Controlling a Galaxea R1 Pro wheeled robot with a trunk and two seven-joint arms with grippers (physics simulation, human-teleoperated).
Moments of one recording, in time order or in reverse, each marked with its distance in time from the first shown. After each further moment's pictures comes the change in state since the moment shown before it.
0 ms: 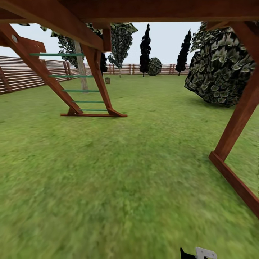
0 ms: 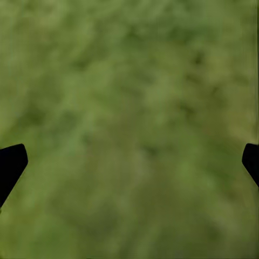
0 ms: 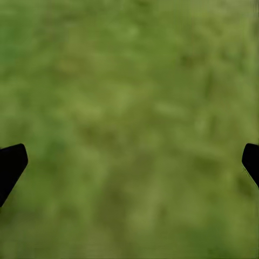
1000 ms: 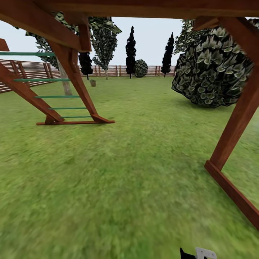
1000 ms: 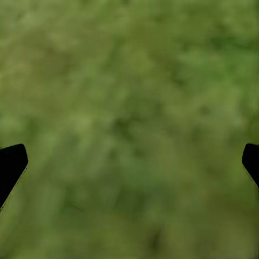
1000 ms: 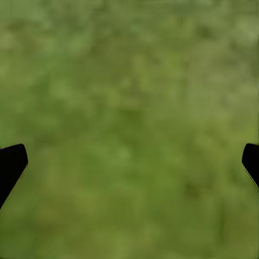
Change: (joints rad) left arm 0.000 0.000 -0.025 0.003 -0.003 0.001 -0.002; right arm 0.000 0.001 0.001 0.000 0.000 0.001 -0.001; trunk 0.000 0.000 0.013
